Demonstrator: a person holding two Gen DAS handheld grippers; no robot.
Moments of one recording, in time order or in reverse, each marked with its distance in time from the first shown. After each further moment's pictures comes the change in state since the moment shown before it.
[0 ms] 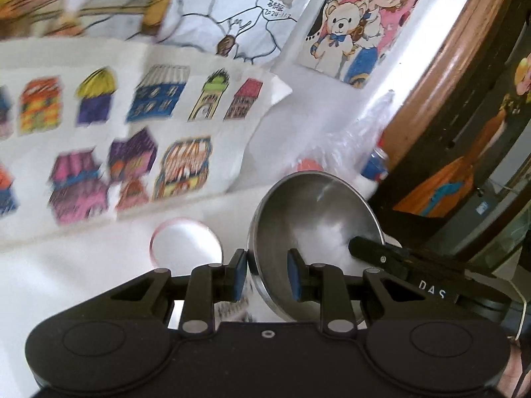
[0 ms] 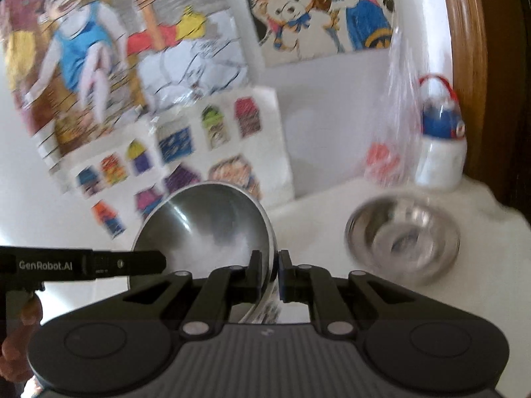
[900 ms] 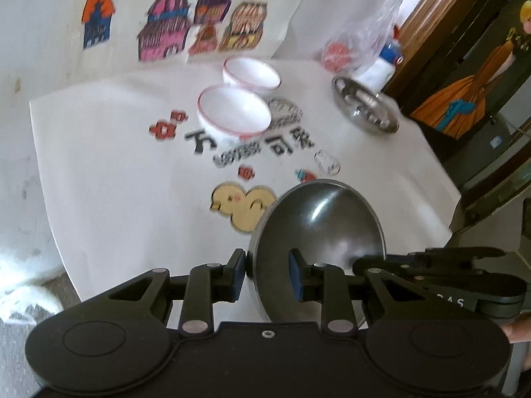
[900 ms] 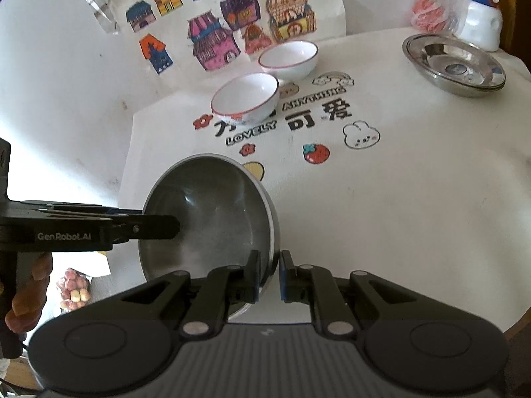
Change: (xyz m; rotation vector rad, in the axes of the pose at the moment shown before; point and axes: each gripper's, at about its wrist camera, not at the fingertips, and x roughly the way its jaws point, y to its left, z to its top) left arm -0.074 0.054 -0.157 0.010 0.247 0.070; right arm -0.019 0.049 -0.122 -0.026 0.391 0.072
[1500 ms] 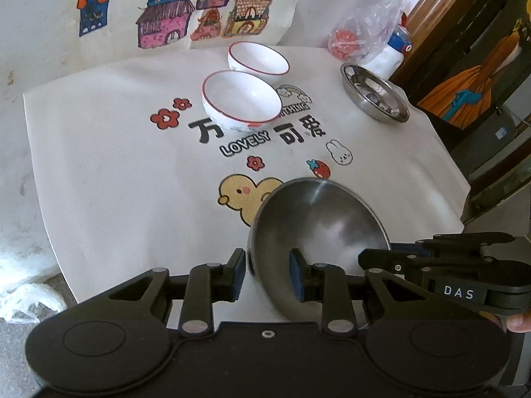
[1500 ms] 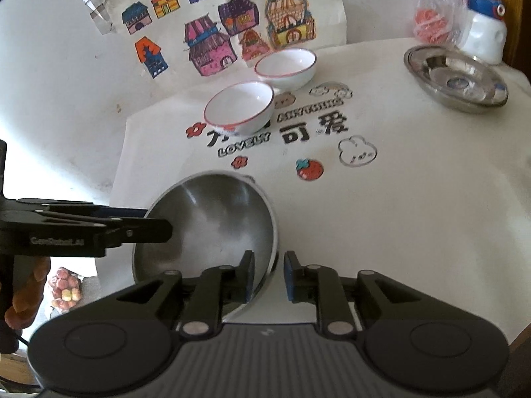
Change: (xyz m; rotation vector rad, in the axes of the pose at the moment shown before) left arm 0.012 0.004 0.001 0.015 0.019 0.020; right arm 0.006 -0.002 0.010 -0.035 -0.022 -0.026
